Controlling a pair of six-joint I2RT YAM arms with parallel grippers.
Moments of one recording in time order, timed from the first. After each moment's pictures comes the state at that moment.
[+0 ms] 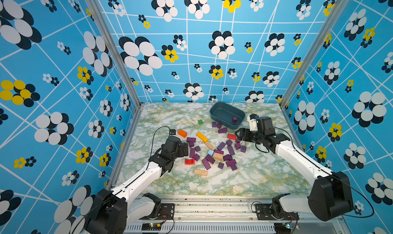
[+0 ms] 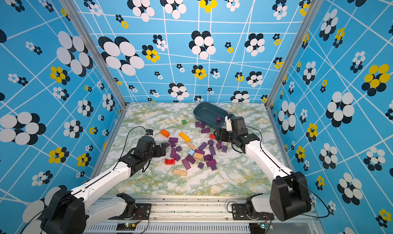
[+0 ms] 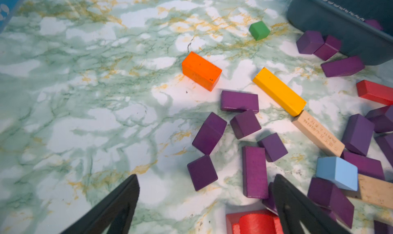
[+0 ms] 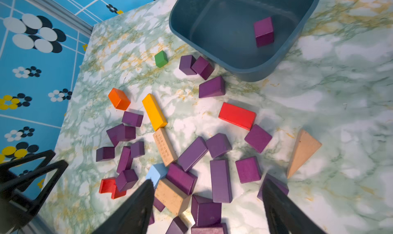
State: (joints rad) left arm -0.43 1.14 0.60 -0.22 -0.22 -0.38; right arm 0.29 1.32 0.94 -0.37 -0.23 0.37
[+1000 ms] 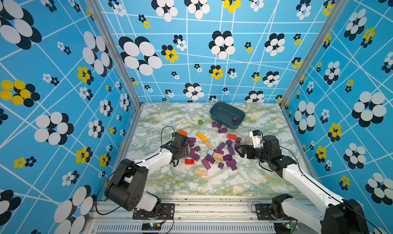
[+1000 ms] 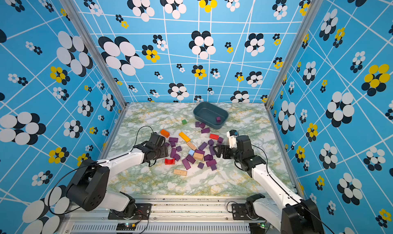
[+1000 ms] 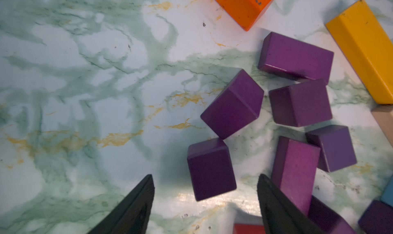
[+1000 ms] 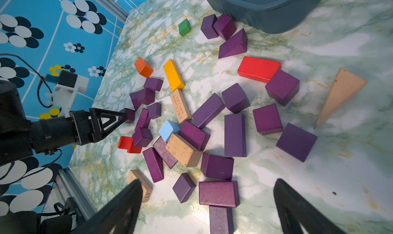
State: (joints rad) left arm -0.43 1.49 0.74 -0.35 -0.21 -0.58; right arm 0.29 1.05 0.55 -0.16 -0.36 0.38
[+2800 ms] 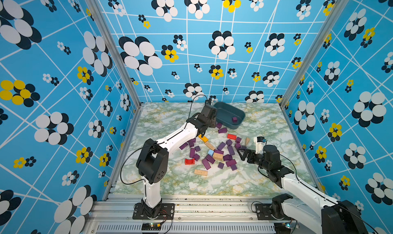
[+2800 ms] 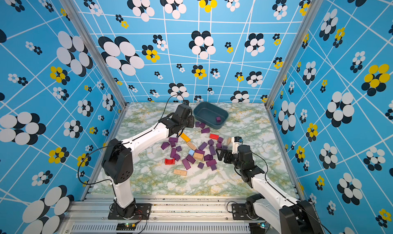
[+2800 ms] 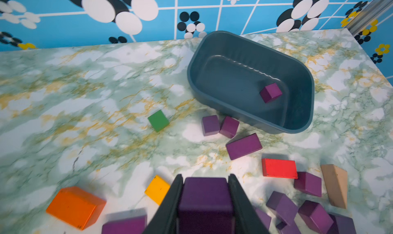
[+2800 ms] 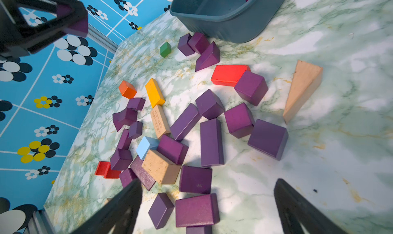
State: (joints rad) left arm -0.65 1.93 1.62 -0.35 -0.23 -0.34; right arm 0.29 1.01 0.31 0.16 -0.22 0.49
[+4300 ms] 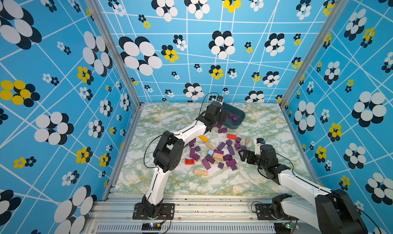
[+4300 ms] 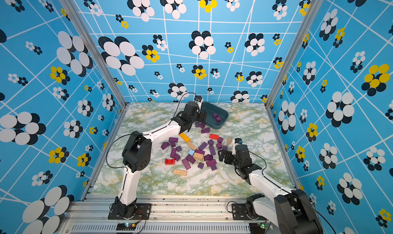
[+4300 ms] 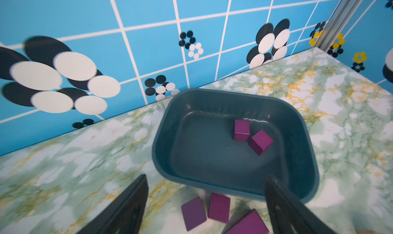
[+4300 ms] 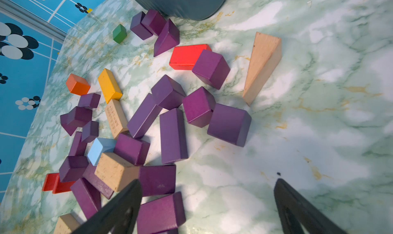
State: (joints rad) left arm -0.65 2.07 1.66 0.02 -0.21 -0.06; right arm 0.29 1.13 0.34 0.10 -0.12 0.49
